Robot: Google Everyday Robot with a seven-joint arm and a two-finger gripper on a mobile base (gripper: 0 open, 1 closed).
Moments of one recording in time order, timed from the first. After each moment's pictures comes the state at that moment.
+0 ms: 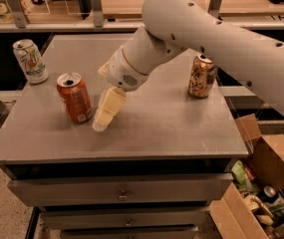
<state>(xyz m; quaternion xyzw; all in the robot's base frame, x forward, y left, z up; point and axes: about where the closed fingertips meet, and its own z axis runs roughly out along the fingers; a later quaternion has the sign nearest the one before) 0.538 0.100 0.863 -0.69 0.63 0.23 0.27</state>
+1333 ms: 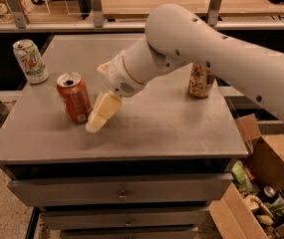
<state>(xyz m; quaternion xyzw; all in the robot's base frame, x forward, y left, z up) 0.543 0.110 0.861 -0.66 0.63 0.23 0.33</state>
